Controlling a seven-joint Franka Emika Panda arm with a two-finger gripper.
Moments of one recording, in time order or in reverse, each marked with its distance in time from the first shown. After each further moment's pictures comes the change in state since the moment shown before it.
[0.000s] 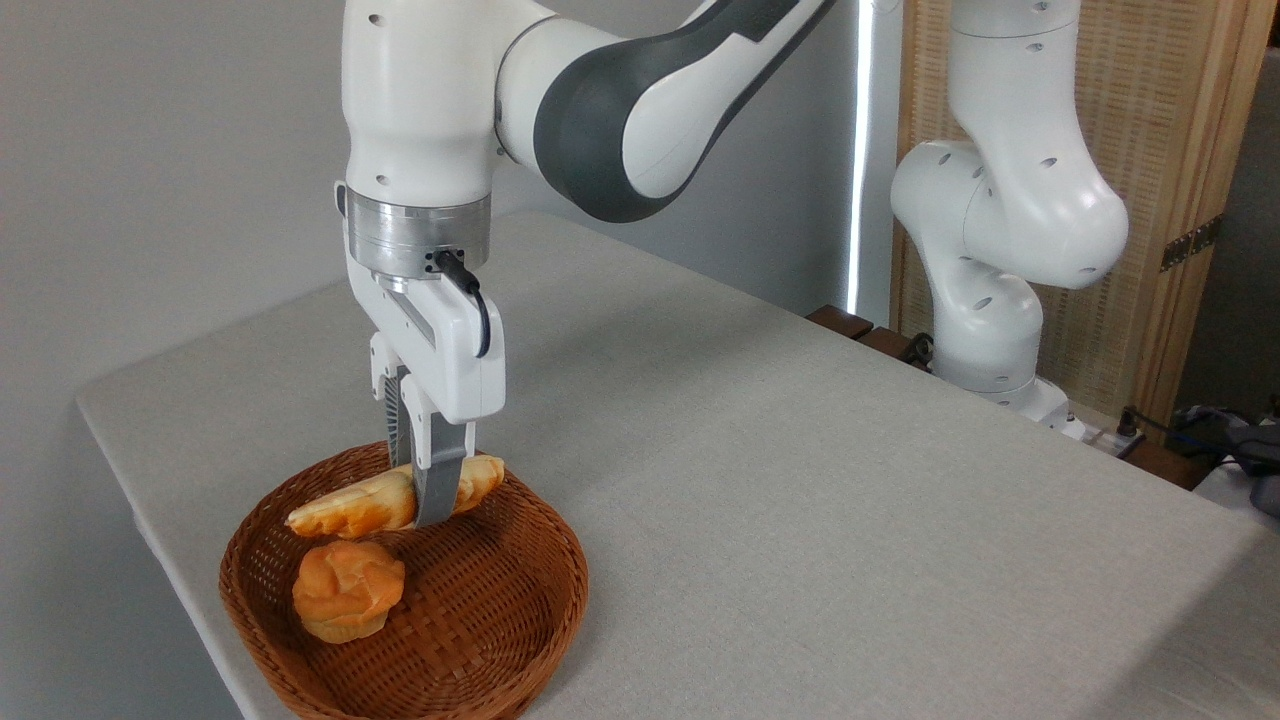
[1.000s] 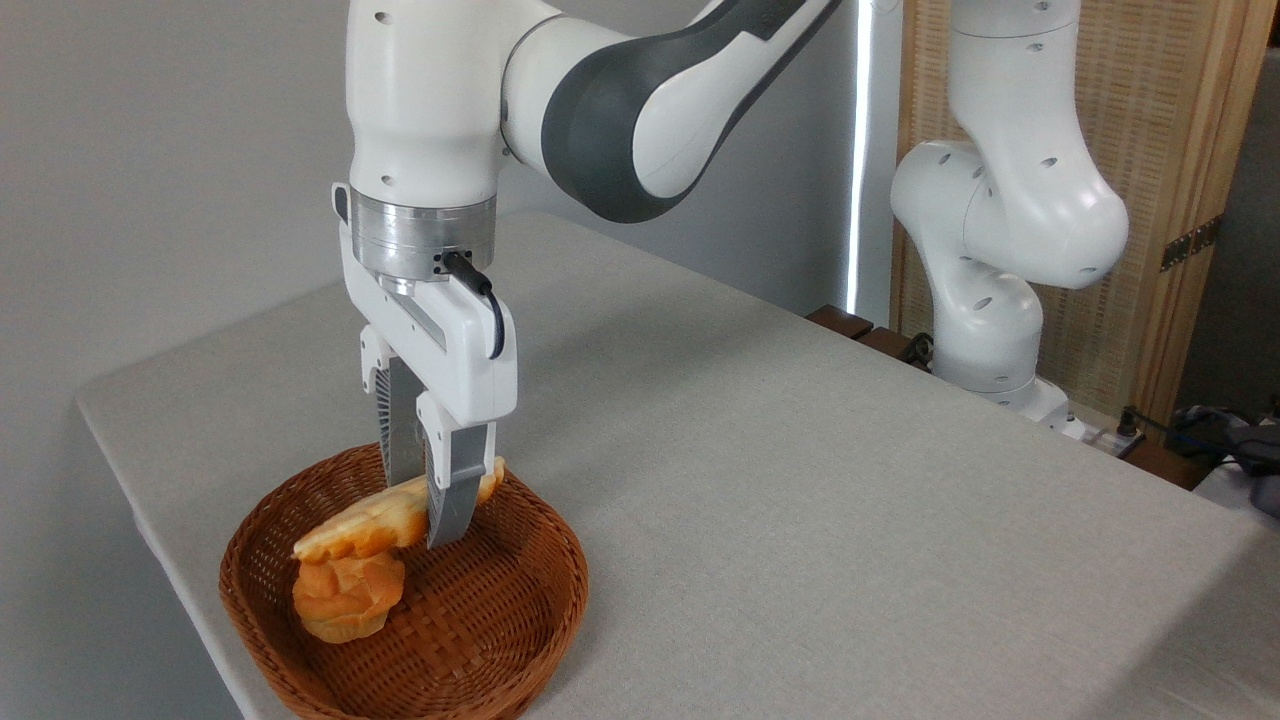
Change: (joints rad) arm 0.002 0.000 0.011 0.003 0.000 0.000 -0.036
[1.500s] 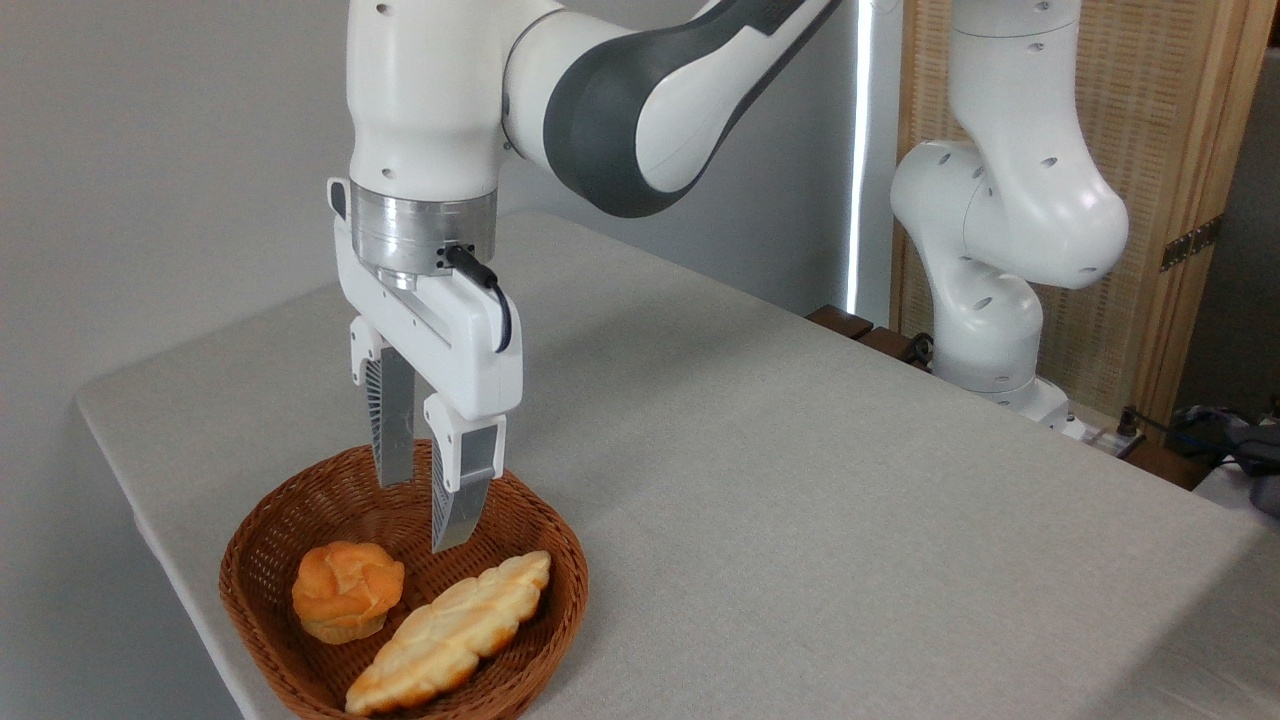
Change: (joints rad) arm 0.000 -0.006 0.010 0.012 -0.001 -0.001 -0.045
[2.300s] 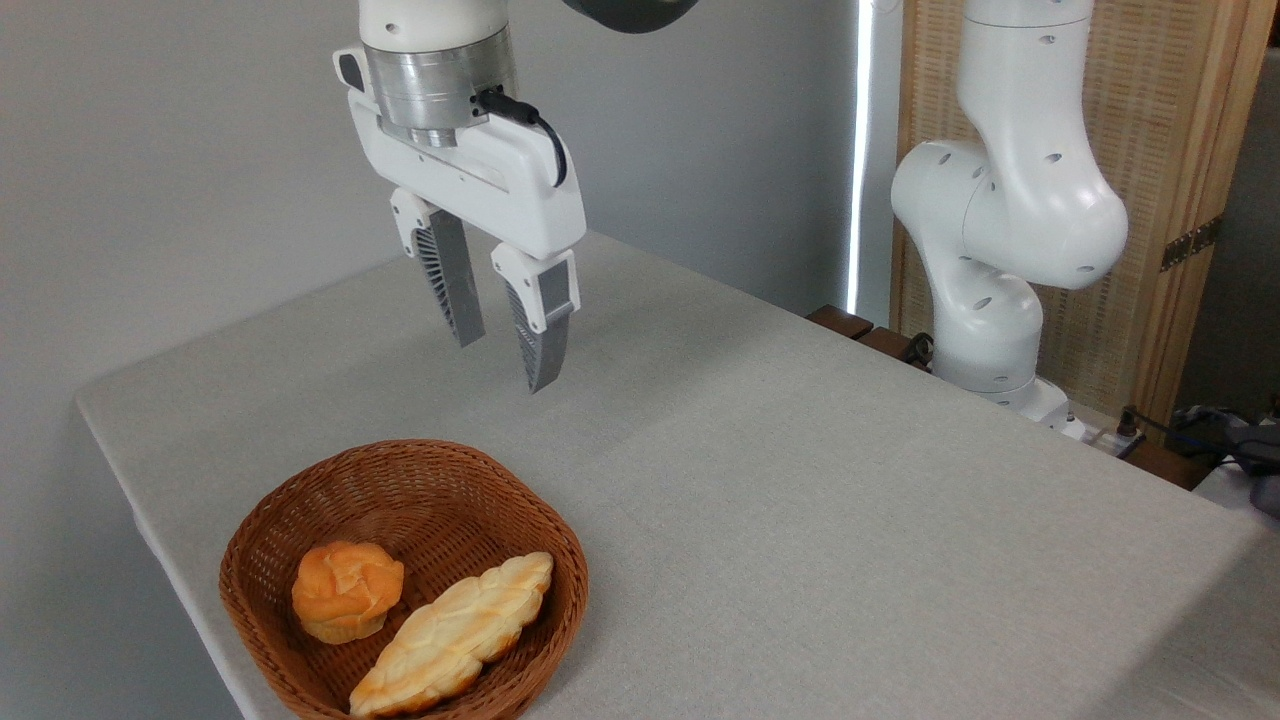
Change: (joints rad) arm -0.012 -0.087 -0.026 0.143 -0.015 -0.508 -0.184
